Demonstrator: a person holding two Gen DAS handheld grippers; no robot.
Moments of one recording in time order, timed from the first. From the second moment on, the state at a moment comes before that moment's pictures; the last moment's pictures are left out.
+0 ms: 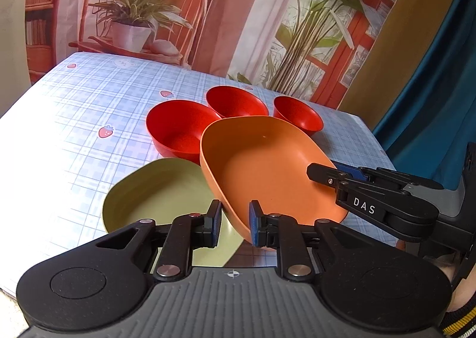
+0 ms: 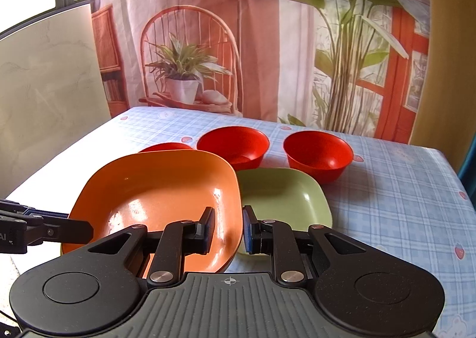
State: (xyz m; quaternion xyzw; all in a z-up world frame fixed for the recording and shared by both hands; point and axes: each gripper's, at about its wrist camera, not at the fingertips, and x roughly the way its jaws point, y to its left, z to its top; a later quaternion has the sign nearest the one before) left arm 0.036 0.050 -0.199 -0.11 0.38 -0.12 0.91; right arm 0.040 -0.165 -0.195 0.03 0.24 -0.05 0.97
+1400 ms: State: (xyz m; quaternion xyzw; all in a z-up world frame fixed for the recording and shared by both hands) left arm 0.018 0.103 -0.233 -0.14 0.44 -0.04 0.89; right arm 0.110 -0.099 -0.240 -0.03 0.28 0.05 0.96
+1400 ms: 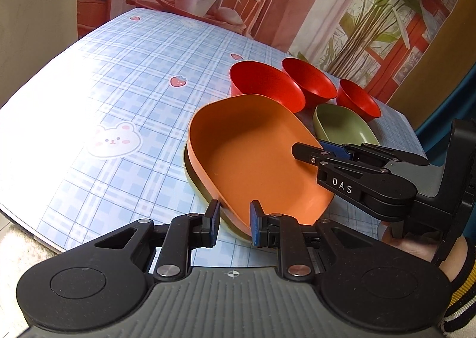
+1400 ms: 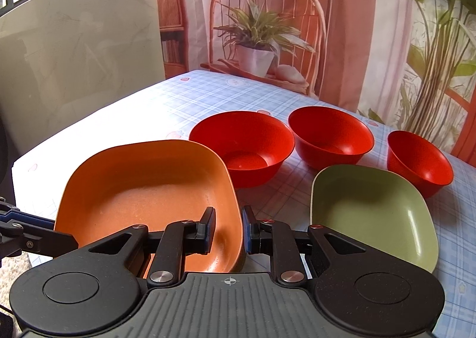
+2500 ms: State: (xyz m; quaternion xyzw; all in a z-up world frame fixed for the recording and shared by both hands) left arm 0.025 0.105 -0.237 -0.15 0.44 -0.02 0.89; right arm 0.119 -0.087 -0.250 -0.09 0.32 0.03 0.94
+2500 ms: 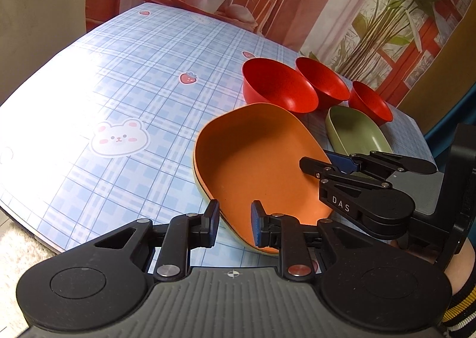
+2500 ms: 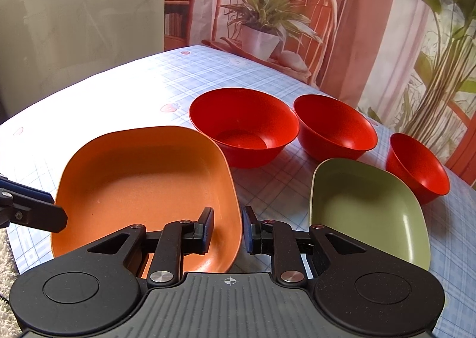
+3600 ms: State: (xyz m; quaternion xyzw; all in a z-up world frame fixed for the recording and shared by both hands) left arm 0.084 0.022 -0.210 -0.05 0.40 -0.08 0.91; right arm 0.060 -0.222 -0.229 0.00 0.26 -0.08 0.96
